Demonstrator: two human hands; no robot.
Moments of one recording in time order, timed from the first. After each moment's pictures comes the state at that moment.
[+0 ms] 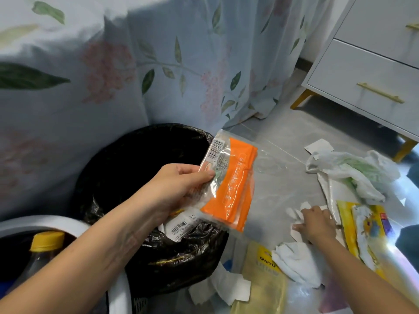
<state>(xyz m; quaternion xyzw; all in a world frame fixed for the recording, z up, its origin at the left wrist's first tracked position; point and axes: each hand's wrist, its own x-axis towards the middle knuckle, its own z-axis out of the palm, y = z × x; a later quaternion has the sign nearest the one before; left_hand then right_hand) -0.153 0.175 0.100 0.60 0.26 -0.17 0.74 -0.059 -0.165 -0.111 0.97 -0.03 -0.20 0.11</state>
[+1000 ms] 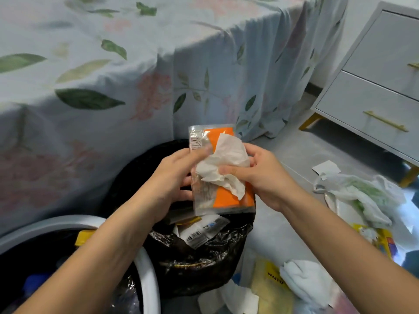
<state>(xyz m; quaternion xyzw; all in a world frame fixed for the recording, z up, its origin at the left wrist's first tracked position) -0.164 0.210 0.139 0.61 0.20 -0.08 0.76 -0.086 0.051 0.129 0.67 0.09 -0.29 -0.67</state>
